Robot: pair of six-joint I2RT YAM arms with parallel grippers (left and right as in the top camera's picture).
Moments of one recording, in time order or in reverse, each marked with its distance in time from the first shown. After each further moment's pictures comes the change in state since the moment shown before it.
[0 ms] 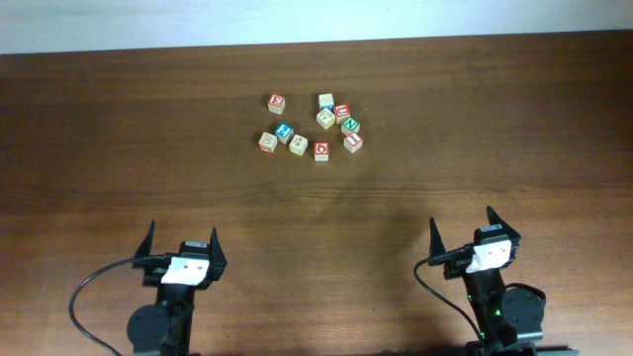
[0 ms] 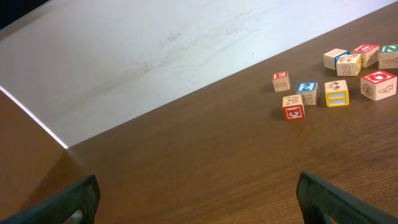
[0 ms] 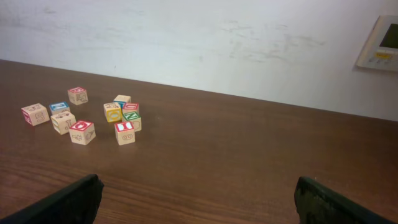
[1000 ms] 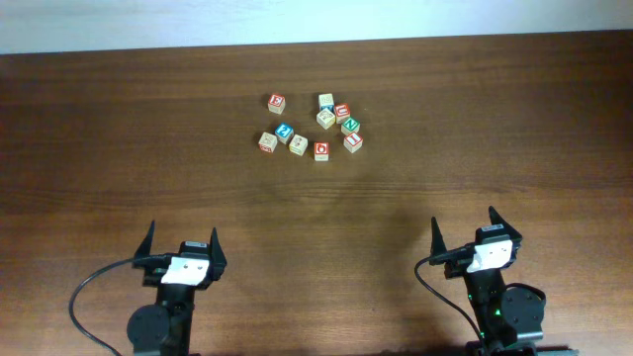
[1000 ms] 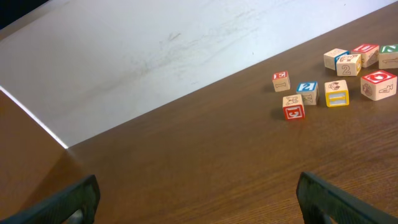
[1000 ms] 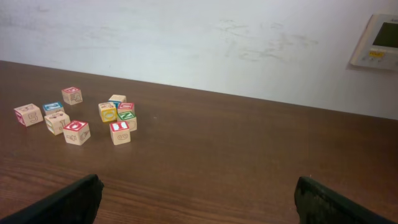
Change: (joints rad) left arm 0.000 0.000 0.000 0.000 0.000 0.000; right arm 0.000 0.000 0.000 -0.002 0.019 0.000
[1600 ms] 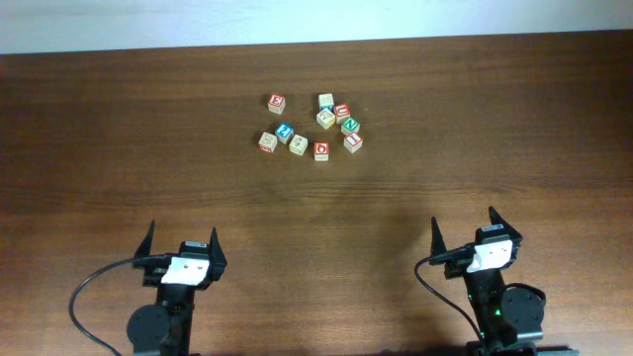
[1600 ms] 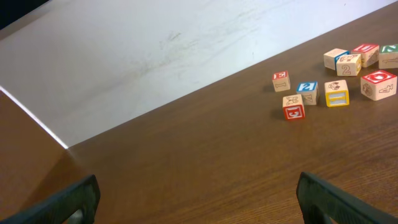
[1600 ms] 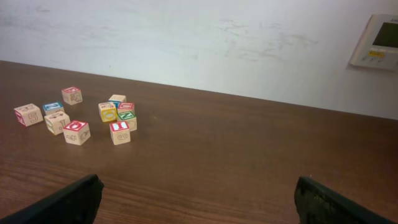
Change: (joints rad) left arm 0.000 0.000 0.000 0.000 0.000 0.001; right arm 0.000 0.000 0.000 0.000 0.000 0.000
